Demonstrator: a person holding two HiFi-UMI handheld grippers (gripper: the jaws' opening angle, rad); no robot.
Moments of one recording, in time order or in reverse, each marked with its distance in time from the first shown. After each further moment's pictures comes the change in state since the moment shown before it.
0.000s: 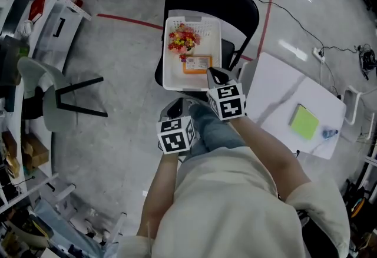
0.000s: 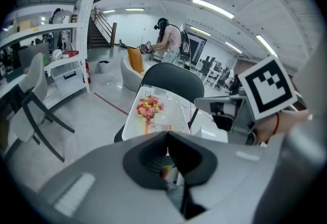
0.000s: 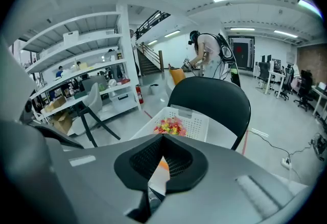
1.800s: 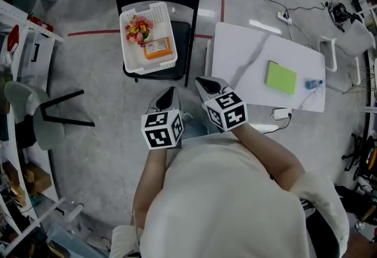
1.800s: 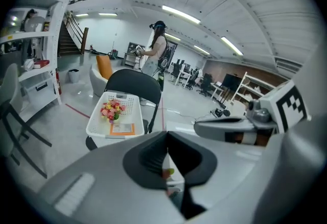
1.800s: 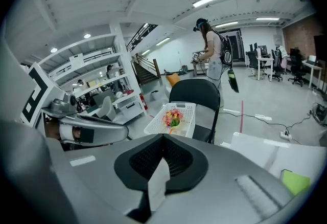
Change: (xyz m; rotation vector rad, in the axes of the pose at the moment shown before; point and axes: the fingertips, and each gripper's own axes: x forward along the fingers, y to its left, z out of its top) left arm -0.089 -0.139 -0.050 0.185 -0.062 -0.261; right arm -0.205 0.013 -0.097 0.160 -0.070 0.052
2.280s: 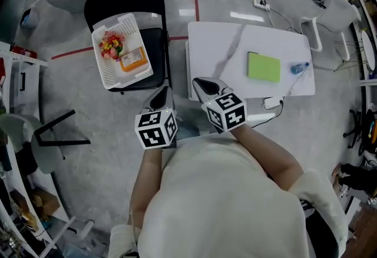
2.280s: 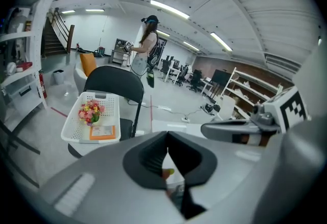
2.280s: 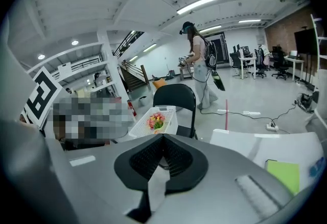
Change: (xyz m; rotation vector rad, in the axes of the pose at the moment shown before) left arm 0.040 -0.074 0.005 0.073 0.041 -0.099; right arm -0.060 -0.075 -0.018 0.104 -0.055 -0.104
